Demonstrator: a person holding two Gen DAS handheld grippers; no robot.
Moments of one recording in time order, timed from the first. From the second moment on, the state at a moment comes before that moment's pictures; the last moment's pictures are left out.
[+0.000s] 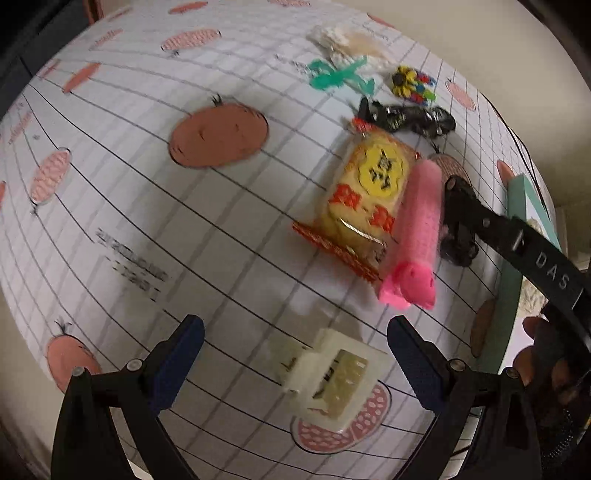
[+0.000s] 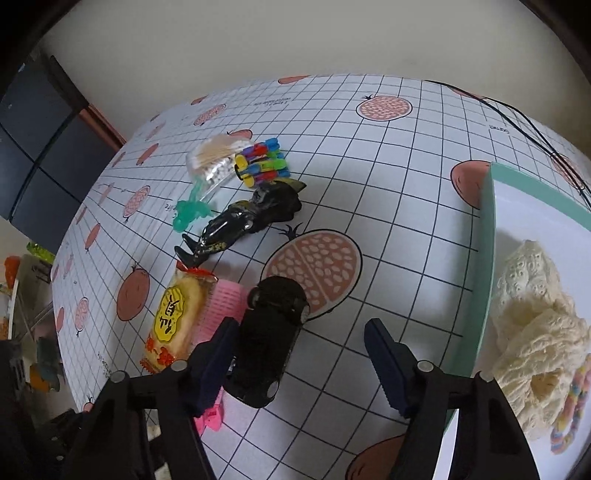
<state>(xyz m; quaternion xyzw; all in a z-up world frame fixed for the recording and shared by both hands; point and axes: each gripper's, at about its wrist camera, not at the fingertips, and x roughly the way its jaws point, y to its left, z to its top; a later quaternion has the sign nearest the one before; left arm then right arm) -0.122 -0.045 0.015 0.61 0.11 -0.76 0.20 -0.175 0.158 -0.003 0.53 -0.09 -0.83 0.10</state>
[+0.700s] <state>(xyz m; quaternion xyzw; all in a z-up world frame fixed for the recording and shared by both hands) -0.121 -0.012 -0.001 0.64 0.01 -0.74 0.20 -0.169 0.169 -0.003 0.53 -0.05 -0.84 0.09</state>
